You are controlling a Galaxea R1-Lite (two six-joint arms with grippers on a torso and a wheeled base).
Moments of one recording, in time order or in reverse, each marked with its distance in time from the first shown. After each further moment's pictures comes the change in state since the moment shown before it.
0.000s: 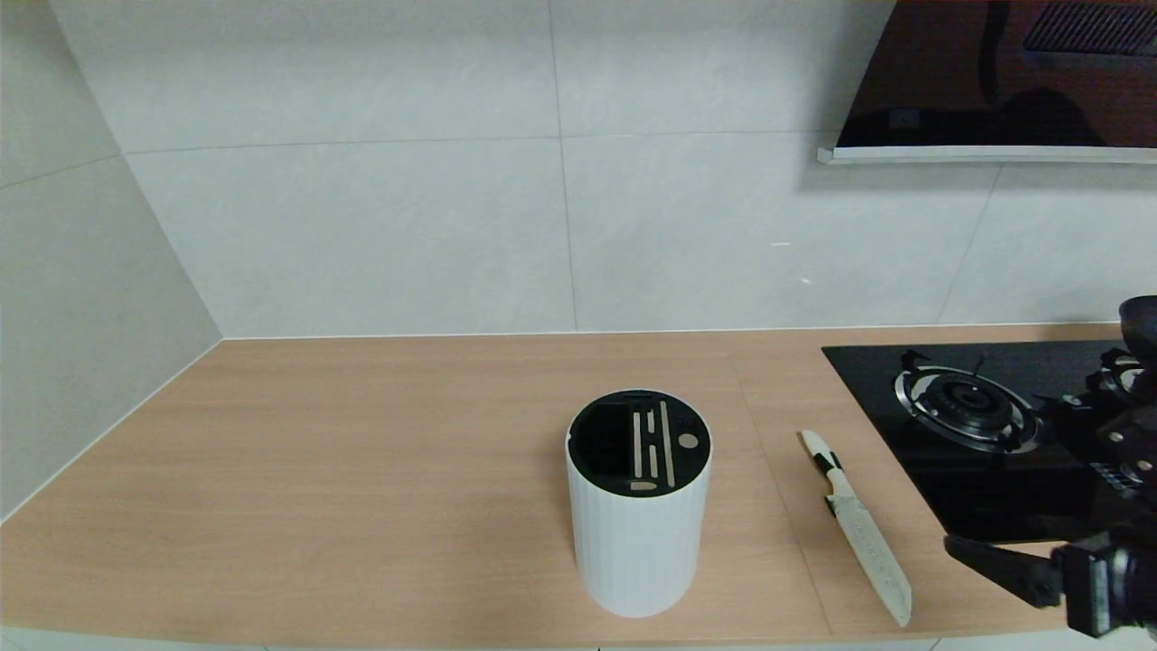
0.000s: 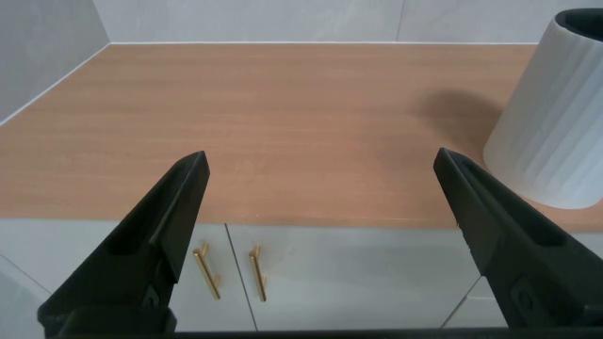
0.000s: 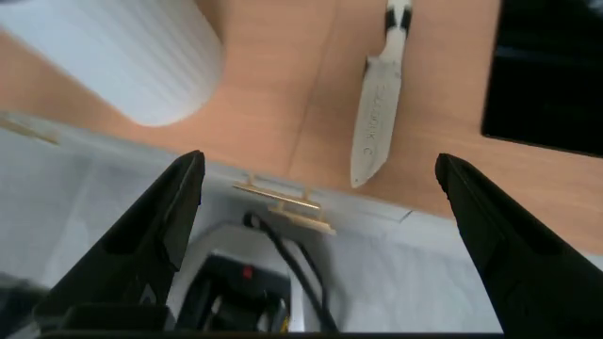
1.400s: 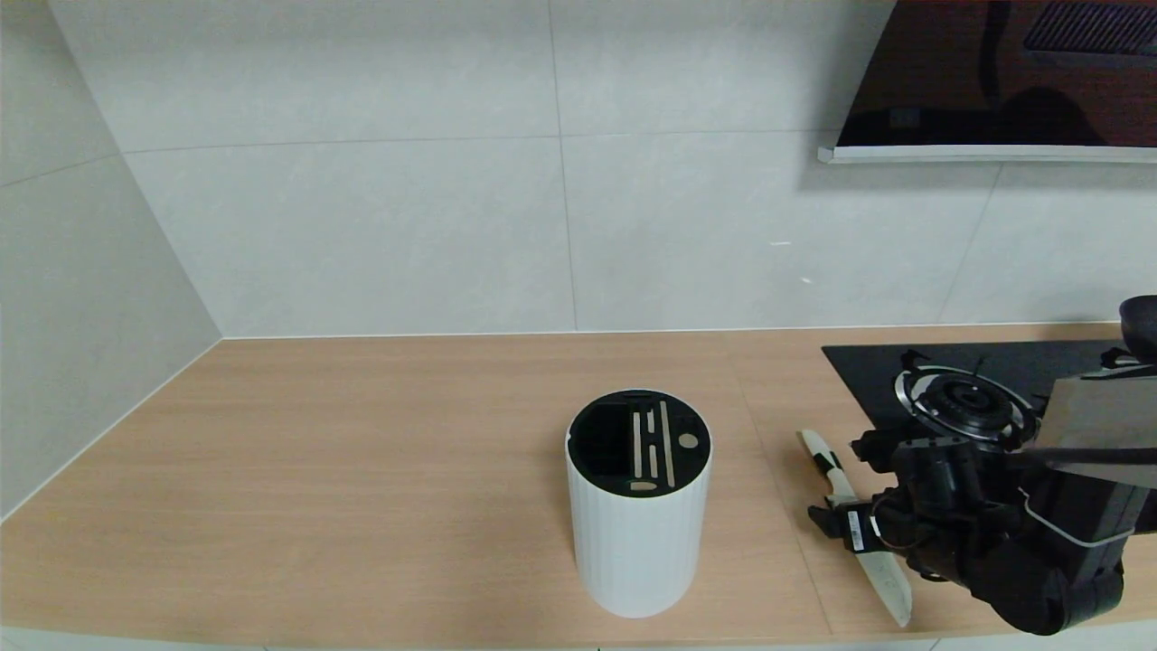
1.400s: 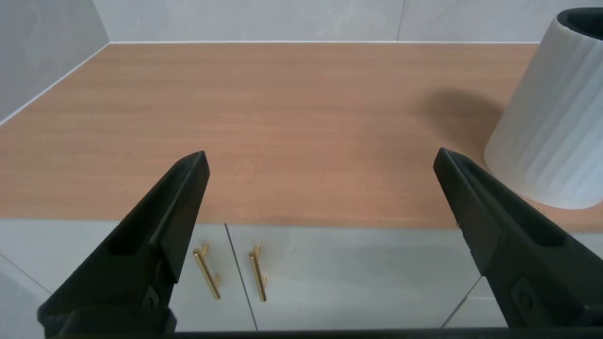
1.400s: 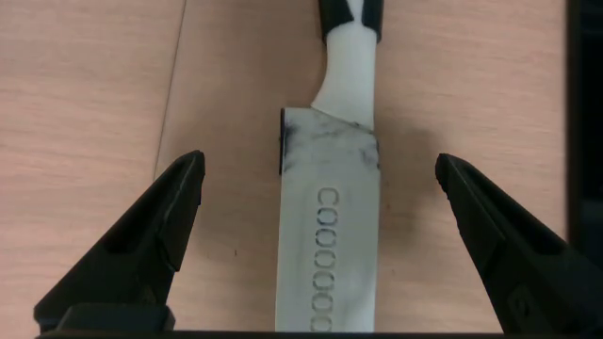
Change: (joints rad) left arm 0.000 0.000 0.000 0.000 0.000 0.000; right arm 0.022 1.039 -0.165 -0.772 -0.238 -0.019
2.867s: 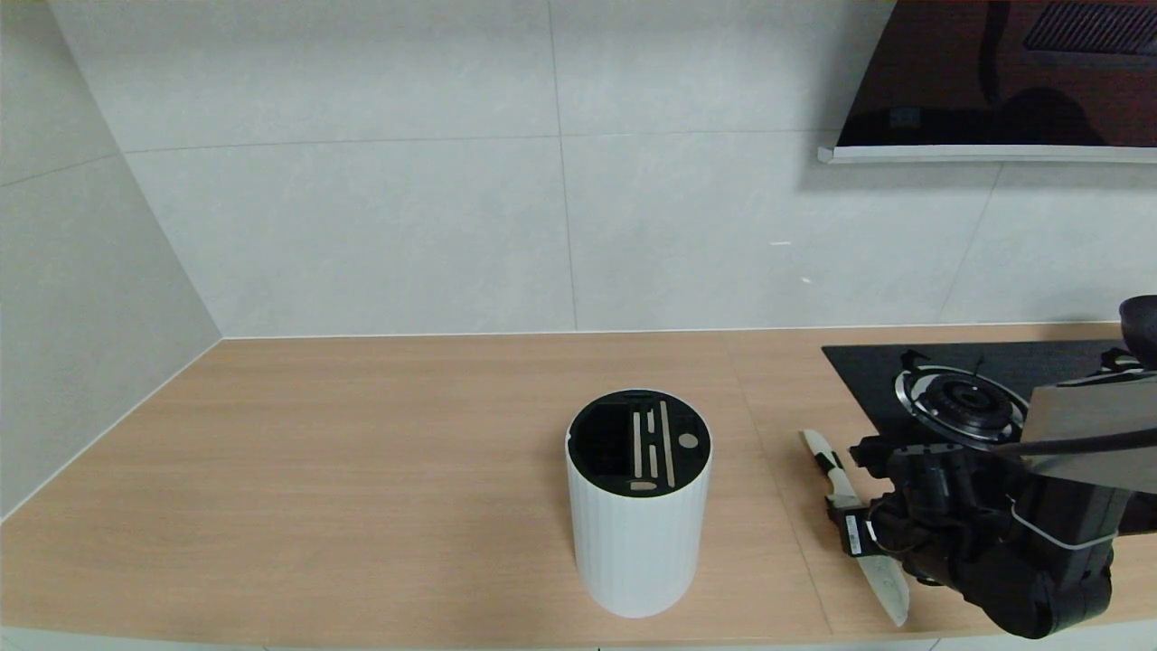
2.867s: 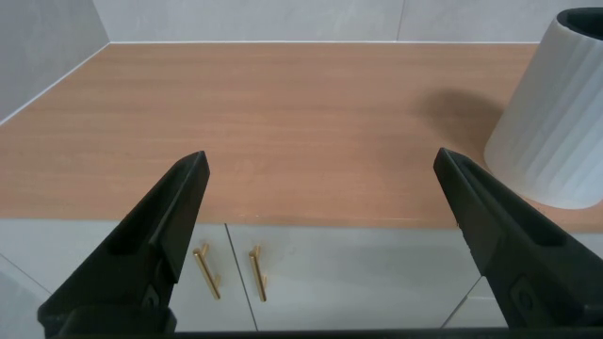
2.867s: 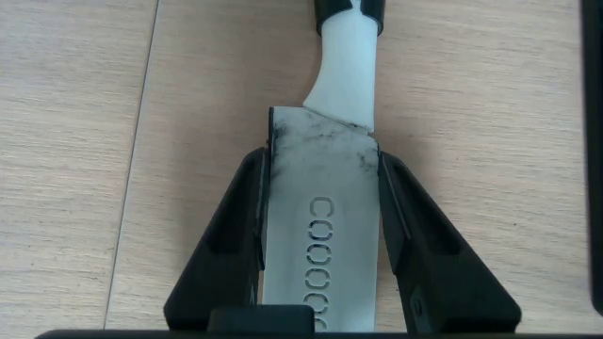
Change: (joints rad) left arm 0.000 0.000 0.000 0.000 0.000 0.000; right arm -0.006 0.045 -0.004 -0.037 -0.014 0.005
